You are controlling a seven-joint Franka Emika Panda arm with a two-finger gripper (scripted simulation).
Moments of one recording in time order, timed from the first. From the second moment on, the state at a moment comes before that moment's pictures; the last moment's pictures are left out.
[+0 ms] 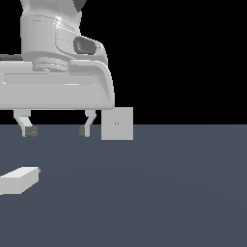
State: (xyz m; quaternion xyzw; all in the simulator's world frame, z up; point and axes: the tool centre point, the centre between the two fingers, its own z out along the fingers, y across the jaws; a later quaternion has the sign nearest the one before) arm -0.084 0.115 0.086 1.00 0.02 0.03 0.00
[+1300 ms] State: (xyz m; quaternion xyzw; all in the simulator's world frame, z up) arm -0.106 0.162 0.034 1.00 0.02 0.05 0.00
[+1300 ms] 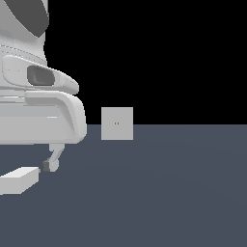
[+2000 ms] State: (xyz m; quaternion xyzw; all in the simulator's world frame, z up) arm -0.106 0.162 0.012 1.00 0.02 0.05 0.00
